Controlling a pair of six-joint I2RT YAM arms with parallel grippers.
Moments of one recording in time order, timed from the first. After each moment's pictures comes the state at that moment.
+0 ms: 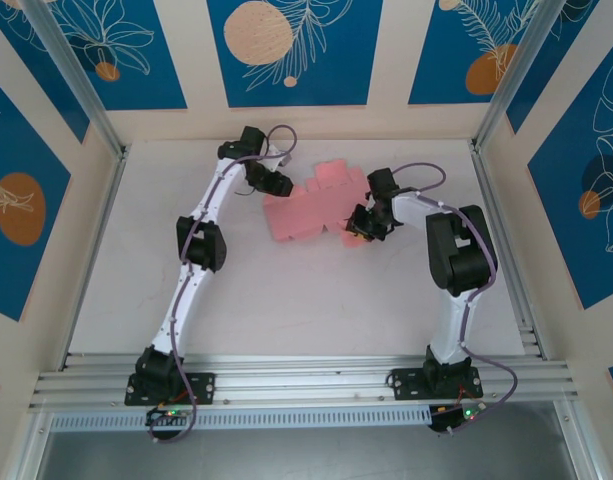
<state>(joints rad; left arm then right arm) -0.30 2.92 2.97 -1.24 0.52 0.14 0.24 1.98 1.29 -0.53 -0.32 0.61</state>
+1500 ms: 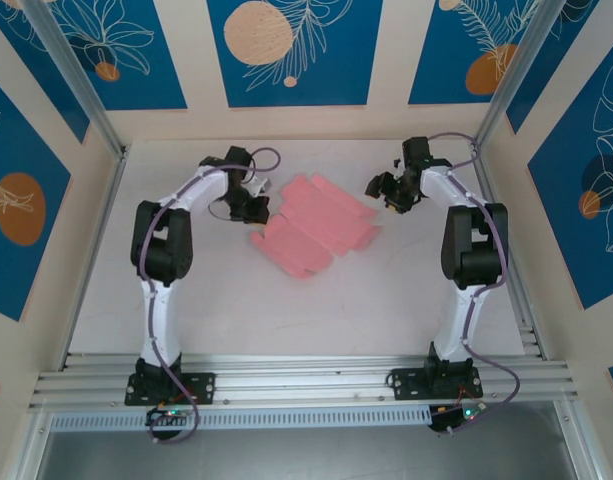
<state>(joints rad) -0.31 2.16 1.73 -0.94 0.40 -0.09 0.07 2.02 1.55 -0.69 -0.36 0.48</state>
